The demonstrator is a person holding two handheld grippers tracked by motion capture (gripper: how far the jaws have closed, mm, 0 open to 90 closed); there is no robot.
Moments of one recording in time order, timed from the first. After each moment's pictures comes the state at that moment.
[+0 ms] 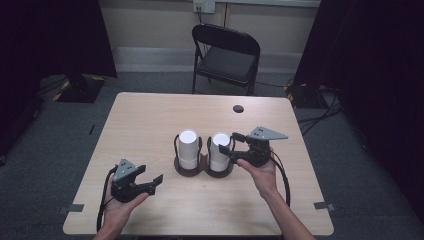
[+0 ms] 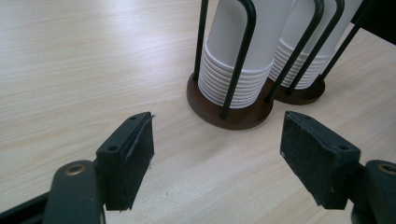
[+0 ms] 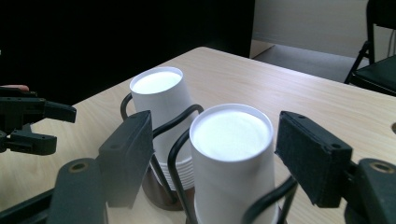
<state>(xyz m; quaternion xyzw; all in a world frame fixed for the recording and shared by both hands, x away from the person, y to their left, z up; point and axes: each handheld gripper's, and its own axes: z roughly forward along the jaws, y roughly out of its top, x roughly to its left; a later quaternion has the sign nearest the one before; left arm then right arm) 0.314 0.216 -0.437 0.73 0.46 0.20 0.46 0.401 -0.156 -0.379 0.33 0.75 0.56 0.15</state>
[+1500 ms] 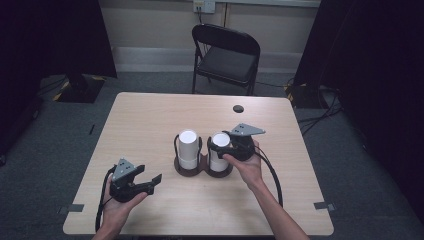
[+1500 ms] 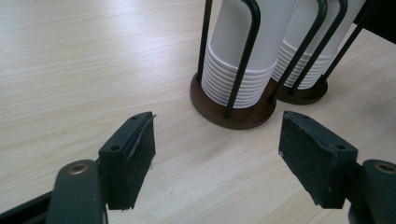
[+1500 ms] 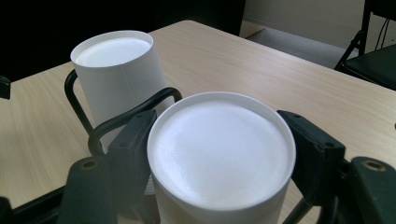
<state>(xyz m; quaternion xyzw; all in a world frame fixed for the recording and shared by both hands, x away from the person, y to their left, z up) 0.314 0.219 -0.436 0.73 0.46 0.20 0.46 0.433 -0.124 -0.407 0.32 0.78 0.51 0.18</state>
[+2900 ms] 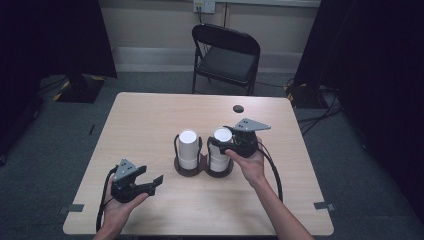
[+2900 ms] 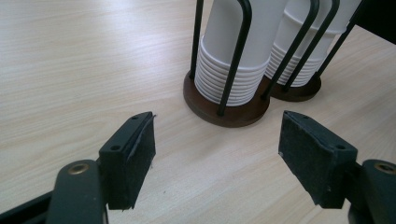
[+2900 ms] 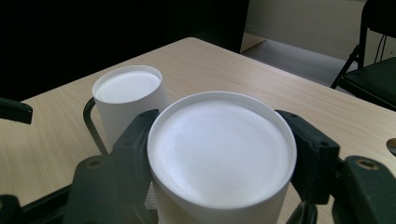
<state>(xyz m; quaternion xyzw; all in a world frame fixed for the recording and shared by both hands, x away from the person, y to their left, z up) 0.314 0.216 -0.437 0.74 0.46 0.19 0.46 0.431 -0.128 -0.383 0.31 0.77 0.52 0.18</state>
